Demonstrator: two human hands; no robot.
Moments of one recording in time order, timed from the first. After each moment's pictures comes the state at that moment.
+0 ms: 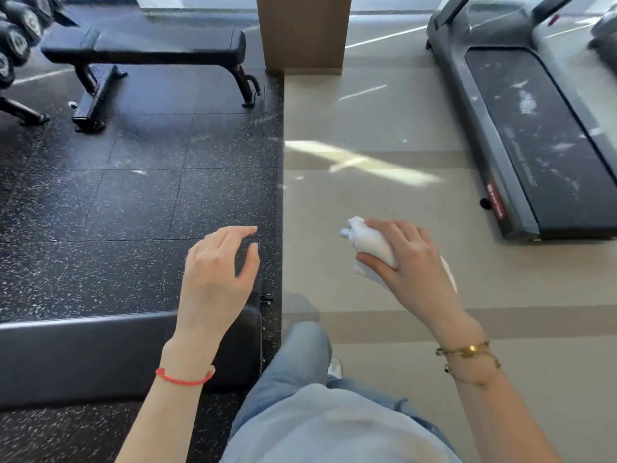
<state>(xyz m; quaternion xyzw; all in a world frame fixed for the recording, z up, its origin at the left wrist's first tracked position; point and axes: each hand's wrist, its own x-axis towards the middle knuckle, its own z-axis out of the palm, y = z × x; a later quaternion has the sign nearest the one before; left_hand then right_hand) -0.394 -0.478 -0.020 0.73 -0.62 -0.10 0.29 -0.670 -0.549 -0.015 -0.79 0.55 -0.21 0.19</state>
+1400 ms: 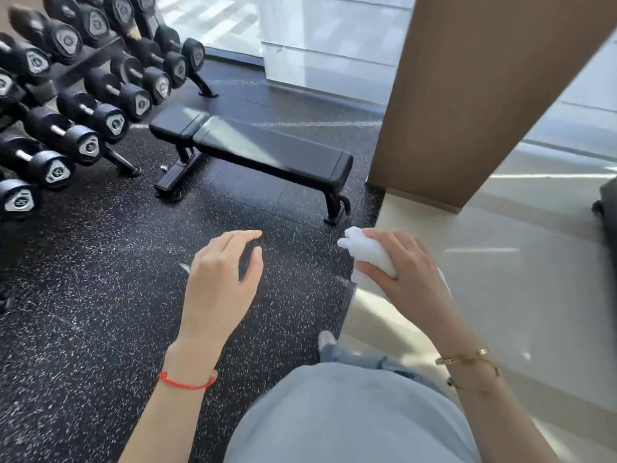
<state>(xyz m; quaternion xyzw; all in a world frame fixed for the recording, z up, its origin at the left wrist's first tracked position) -0.048 -1.200 0.001 0.84 -0.47 0.00 0.29 -0.266 -1.373 -0.017 -0.88 0.35 -0.19 0.25</state>
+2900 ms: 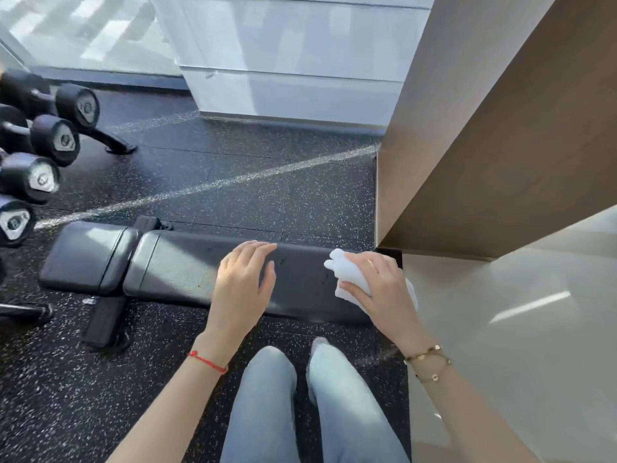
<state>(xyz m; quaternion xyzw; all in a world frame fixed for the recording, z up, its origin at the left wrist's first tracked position) 0.481 -1.803 -0.160 0.75 -0.61 -0.07 0.25 0.233 -1.887 -0.183 -0.84 0.48 -0.16 0.20</state>
